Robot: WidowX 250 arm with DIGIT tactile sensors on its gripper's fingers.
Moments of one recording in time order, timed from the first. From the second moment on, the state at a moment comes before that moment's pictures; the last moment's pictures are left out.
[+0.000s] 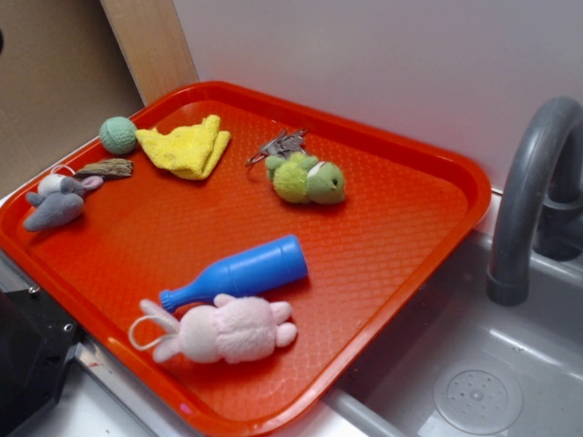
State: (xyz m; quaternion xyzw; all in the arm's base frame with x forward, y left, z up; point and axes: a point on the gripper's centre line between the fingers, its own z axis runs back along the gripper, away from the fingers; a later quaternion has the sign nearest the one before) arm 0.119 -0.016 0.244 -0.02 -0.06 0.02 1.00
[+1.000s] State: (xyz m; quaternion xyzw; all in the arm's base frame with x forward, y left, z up) arm 0.251 -0.022 0.174 0.00 -0.06 0.07 1.00
